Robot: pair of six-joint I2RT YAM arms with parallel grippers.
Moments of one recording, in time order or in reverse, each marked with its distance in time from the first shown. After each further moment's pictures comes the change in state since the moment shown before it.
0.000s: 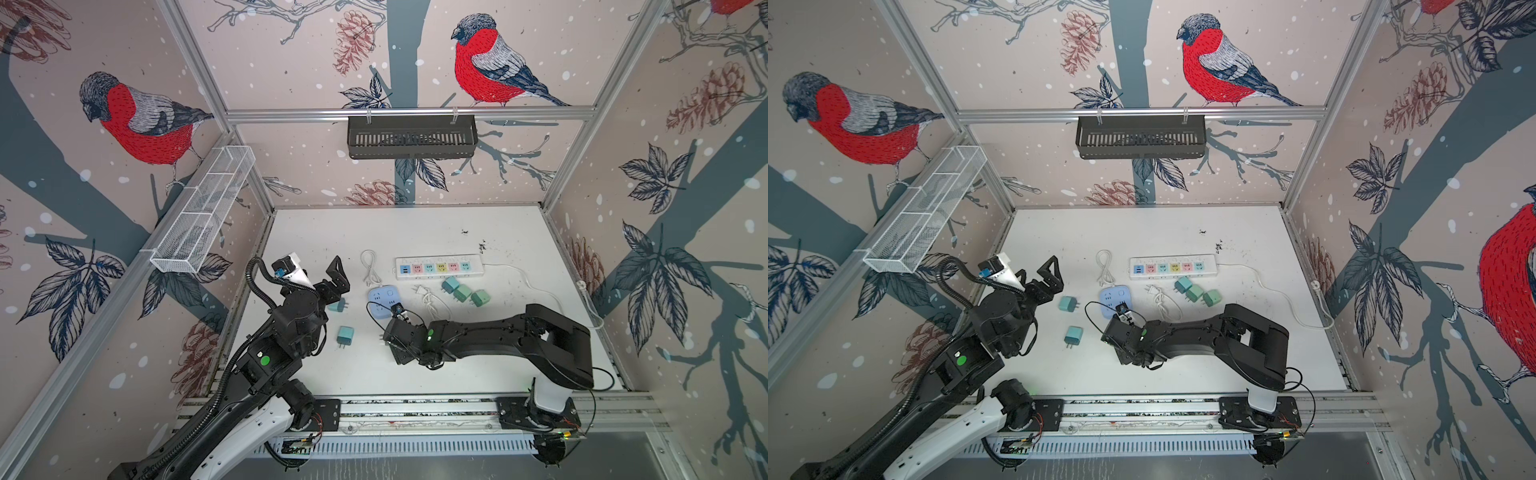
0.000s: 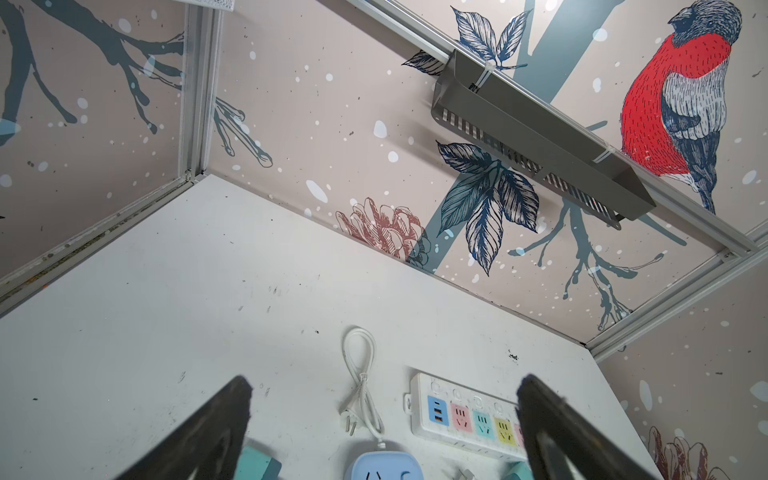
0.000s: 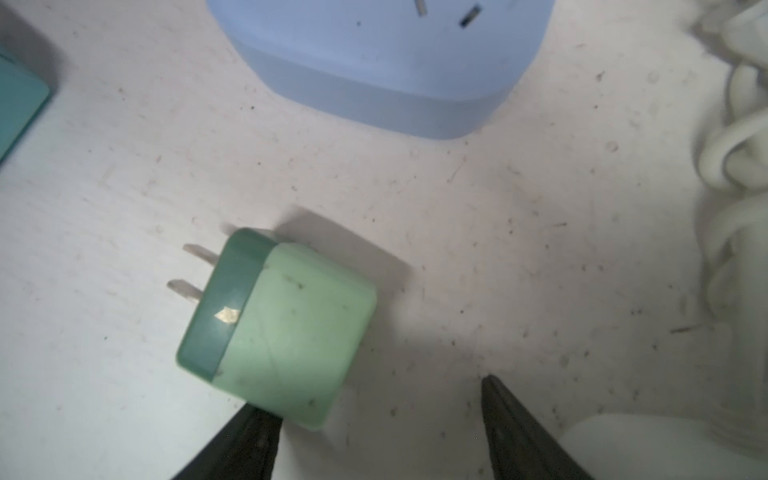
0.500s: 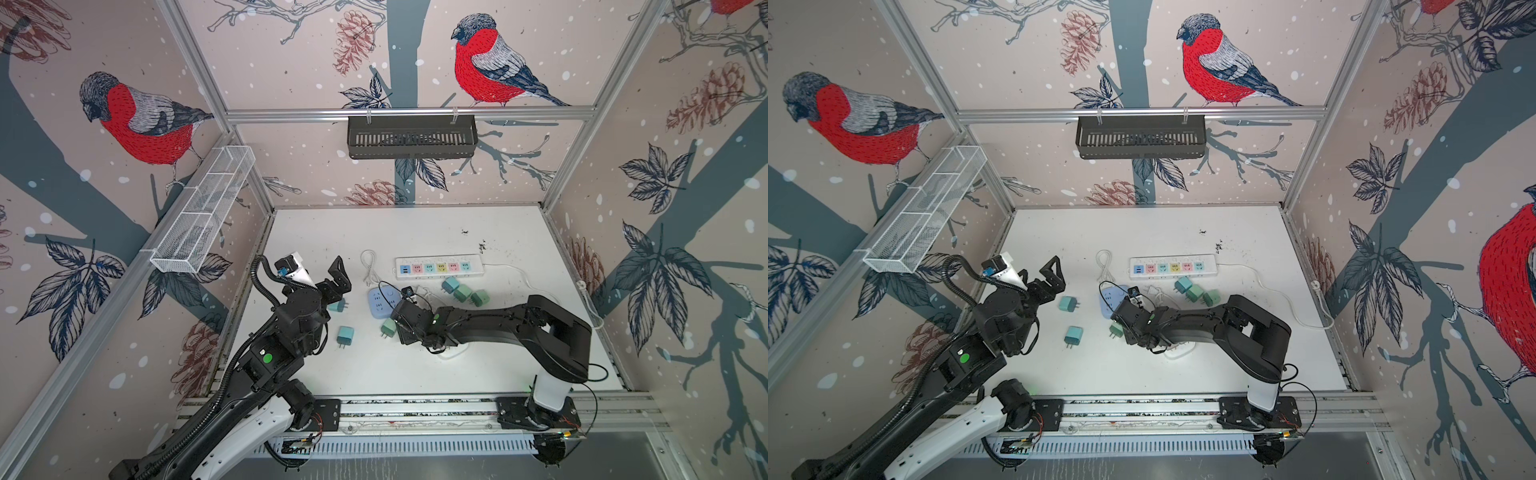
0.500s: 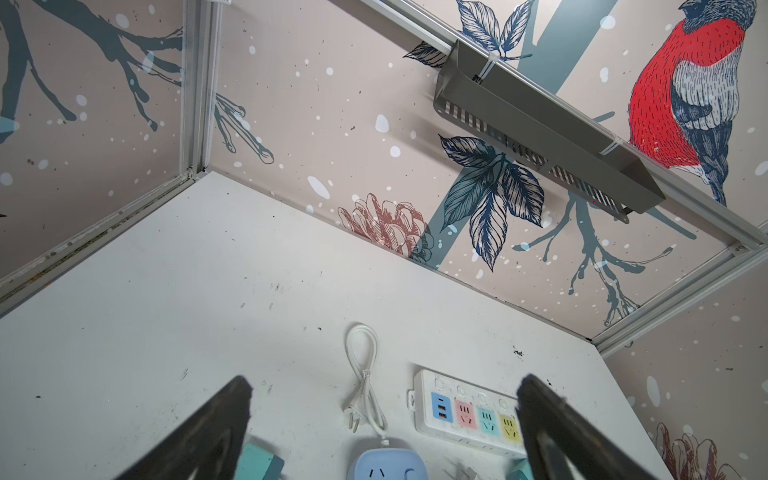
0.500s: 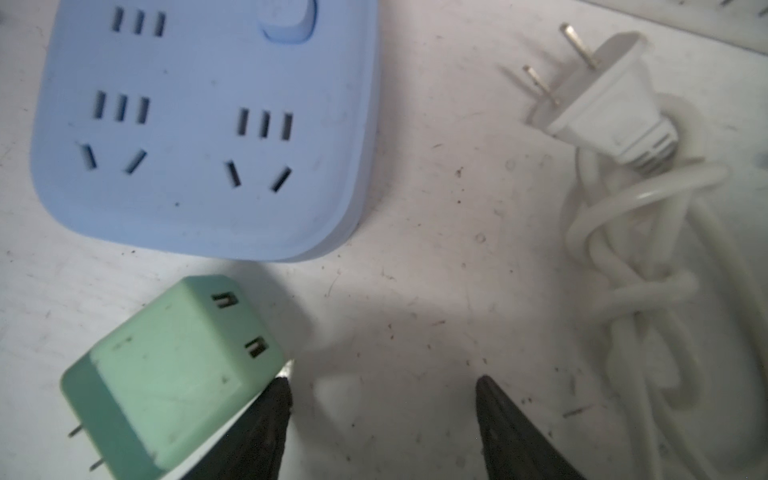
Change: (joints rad) left arm 0.000 0.011 0.000 0.000 0.000 0.001; right arm -0.115 0.008 0.005 0.053 0.019 -0.003
